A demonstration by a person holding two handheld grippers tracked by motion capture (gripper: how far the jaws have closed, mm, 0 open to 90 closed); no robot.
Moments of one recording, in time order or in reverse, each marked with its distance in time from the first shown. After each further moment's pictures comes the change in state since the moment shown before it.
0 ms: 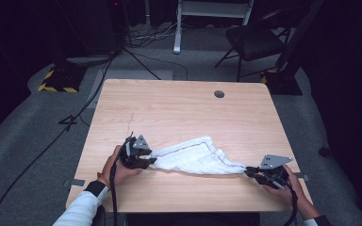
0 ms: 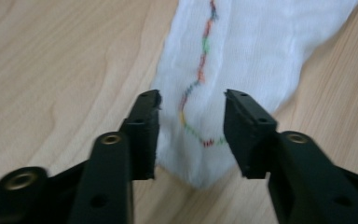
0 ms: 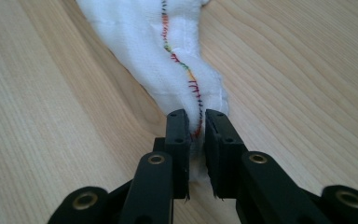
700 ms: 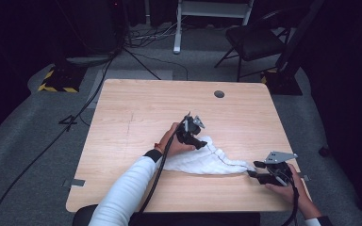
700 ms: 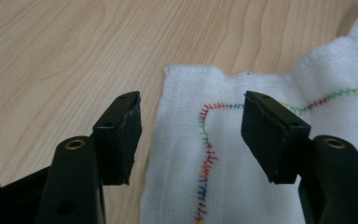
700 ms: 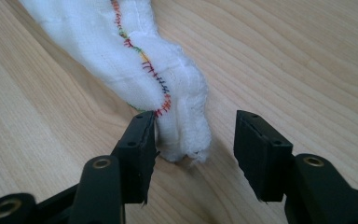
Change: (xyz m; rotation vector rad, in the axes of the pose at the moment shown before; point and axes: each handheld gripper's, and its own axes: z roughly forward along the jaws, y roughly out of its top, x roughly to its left) left arm -0.020 0.136 0.136 0.040 -0.113 0.136; right arm -0.018 -0.013 0.003 0.011 -0.026 0.143
